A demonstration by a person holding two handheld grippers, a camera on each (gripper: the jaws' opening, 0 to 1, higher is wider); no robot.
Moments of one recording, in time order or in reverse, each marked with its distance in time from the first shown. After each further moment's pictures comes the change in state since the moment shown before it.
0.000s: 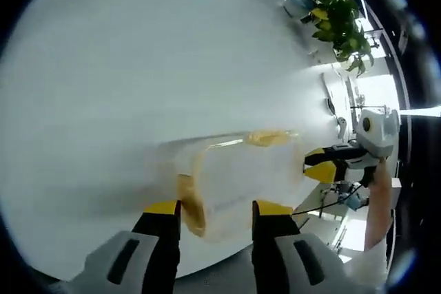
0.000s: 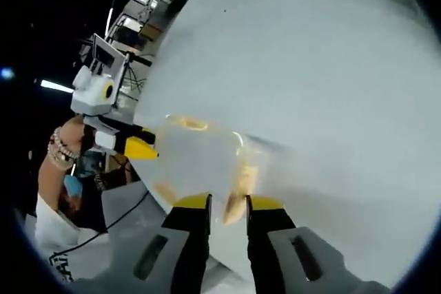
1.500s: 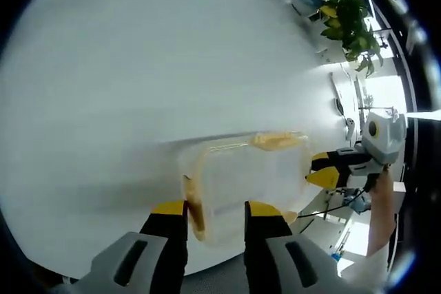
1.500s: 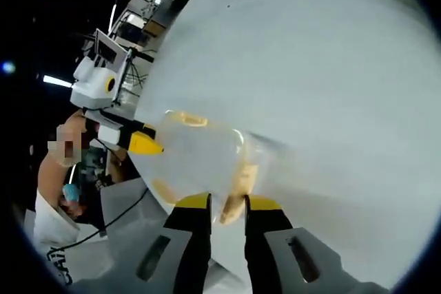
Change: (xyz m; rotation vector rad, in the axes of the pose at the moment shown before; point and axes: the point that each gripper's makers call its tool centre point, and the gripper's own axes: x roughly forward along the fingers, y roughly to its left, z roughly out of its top) left arm 0.014 0.000 0.008 -0.019 0.022 0.057; right arm 0.005 -0.003 0.002 -0.009 0.005 0.021
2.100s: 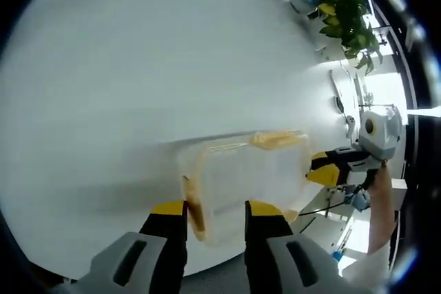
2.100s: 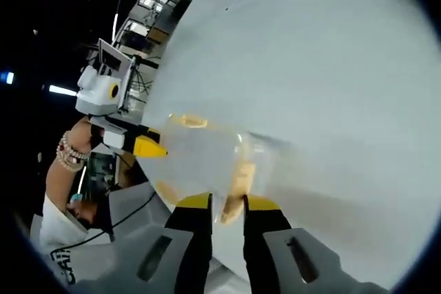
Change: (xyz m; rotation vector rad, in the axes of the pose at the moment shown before) left arm -0.008 -0.002 -0.002 0.025 0.001 -0.003; right arm 0.001 0.004 -0.008 0.025 -0.016 0.049
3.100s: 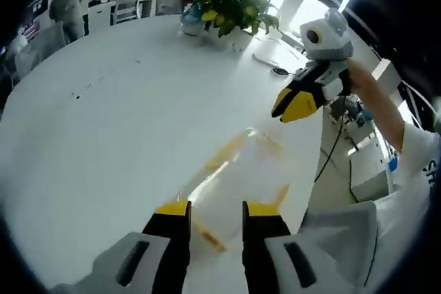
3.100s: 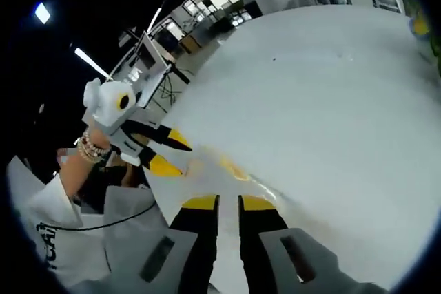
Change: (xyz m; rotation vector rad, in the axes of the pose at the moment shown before) left arm -0.042 -0.027 0.022 0.750 -0.320 -0.069; right arm -0.031 0.057 0.060 -0.307 -0.197 0.041
